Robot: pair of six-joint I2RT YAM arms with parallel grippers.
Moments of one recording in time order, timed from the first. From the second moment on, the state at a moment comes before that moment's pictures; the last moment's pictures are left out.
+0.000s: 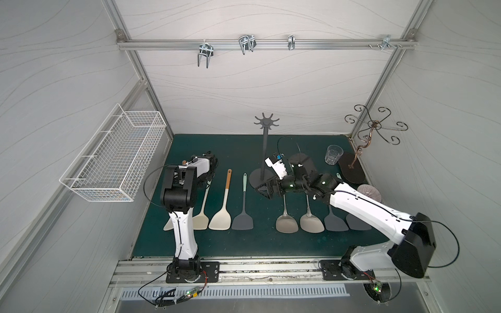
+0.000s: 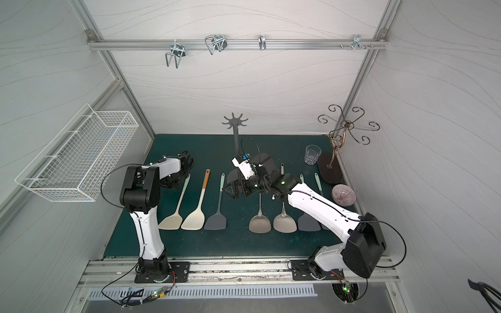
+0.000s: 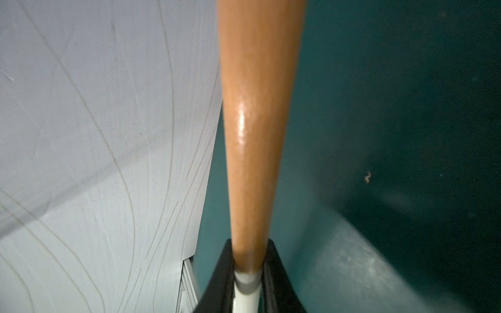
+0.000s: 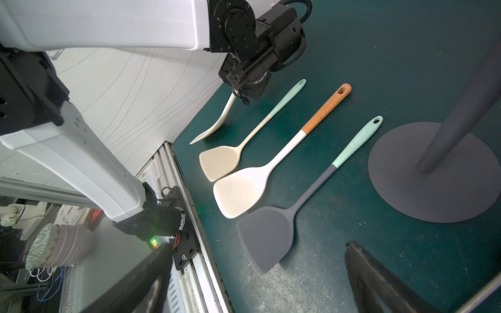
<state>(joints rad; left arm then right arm) -0.05 2.09 1.37 -0.96 -0.98 -0.39 0.83 1.37 1.14 -0.36 -0.46 0.30</state>
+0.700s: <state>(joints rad) -0.05 2.09 1.37 -0.94 -0.91 -0.32 0.83 1.39 1.14 -0.36 -0.46 0.31</state>
